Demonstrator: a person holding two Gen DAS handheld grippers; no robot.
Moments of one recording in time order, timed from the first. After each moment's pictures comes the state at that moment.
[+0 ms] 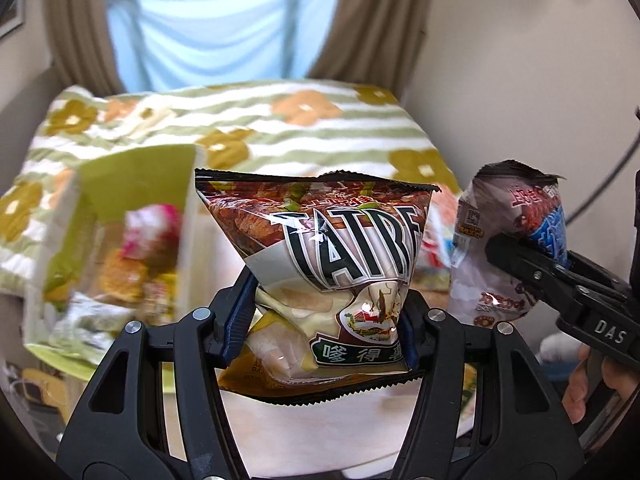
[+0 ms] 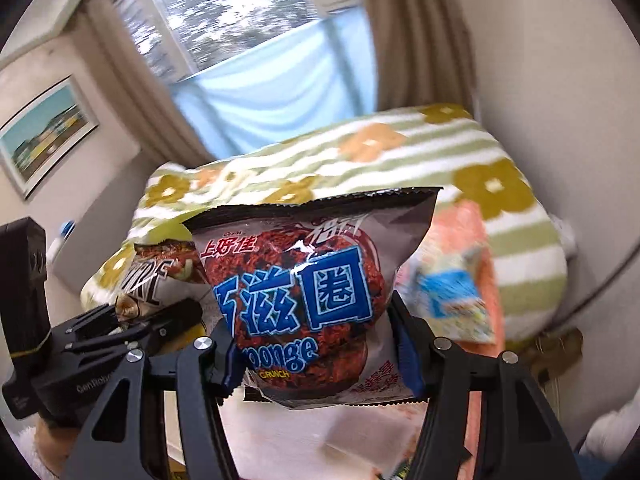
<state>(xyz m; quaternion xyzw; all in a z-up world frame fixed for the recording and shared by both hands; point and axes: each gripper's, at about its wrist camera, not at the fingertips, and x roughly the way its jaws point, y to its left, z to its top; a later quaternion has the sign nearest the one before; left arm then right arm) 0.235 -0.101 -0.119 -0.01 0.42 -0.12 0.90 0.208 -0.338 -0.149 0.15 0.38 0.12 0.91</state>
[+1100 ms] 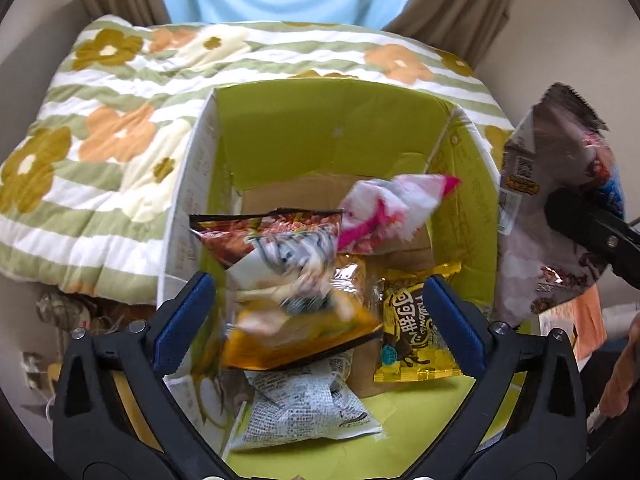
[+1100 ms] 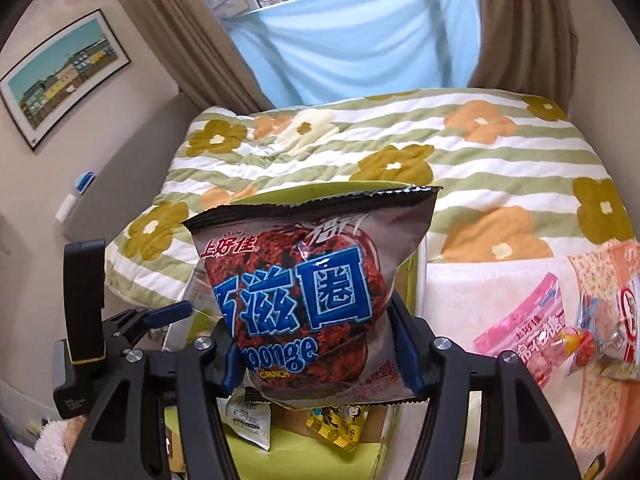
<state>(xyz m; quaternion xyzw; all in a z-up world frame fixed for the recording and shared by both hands) 0.363 0.165 -0.209 -0.03 0.52 -0.10 0.85 0.328 -0.060 -0.158 0.11 0.44 0.17 0.87</state>
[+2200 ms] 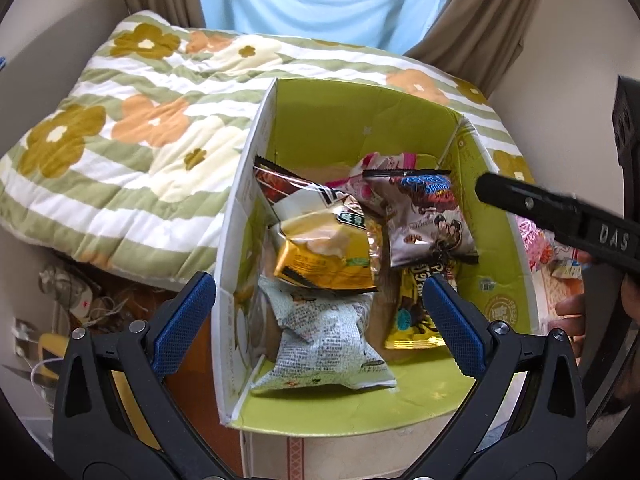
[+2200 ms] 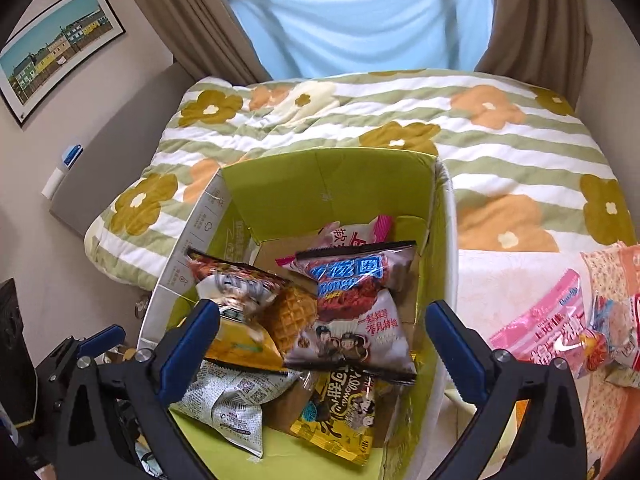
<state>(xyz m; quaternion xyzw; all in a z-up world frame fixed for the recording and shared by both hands) 0.293 0.194 -0.194 -0.06 0.49 -0.06 0.87 0.341 -0.035 -0.181 0.08 0.47 0.17 0.86</state>
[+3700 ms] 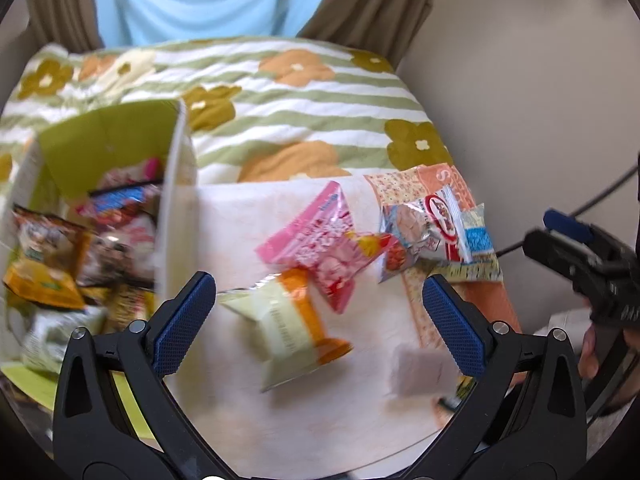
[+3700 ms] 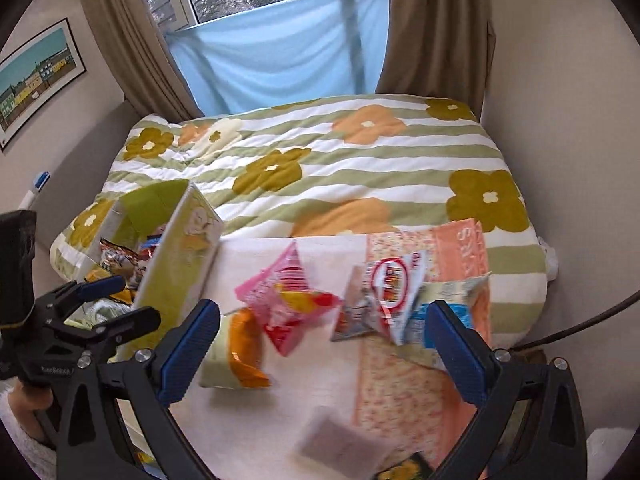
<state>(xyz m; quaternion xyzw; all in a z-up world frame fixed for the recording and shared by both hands) 0.307 -0.106 -0.183 -0.05 0.50 -0.16 0.85 0.266 -0.325 -0.151 0.06 0.44 0.10 0.89</state>
